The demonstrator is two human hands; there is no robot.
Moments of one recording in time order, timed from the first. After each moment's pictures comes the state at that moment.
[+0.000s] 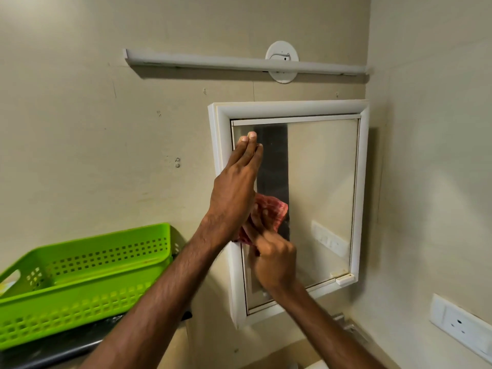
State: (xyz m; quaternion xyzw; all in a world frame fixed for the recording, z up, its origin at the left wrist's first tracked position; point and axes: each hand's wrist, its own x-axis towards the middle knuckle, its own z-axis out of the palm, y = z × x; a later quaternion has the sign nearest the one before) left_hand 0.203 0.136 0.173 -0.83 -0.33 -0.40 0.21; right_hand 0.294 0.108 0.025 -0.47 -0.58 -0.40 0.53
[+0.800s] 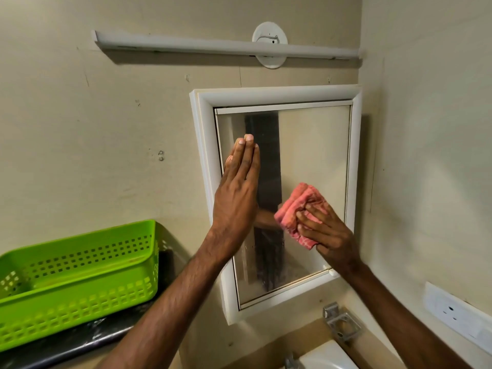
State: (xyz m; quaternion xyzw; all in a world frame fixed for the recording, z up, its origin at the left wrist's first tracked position) left_hand 0.226 0.128 0.141 -0.84 -0.34 -0.37 0.20; right_hand 0.486 0.111 -0.014 -0.40 -0.72 -0.40 0.41
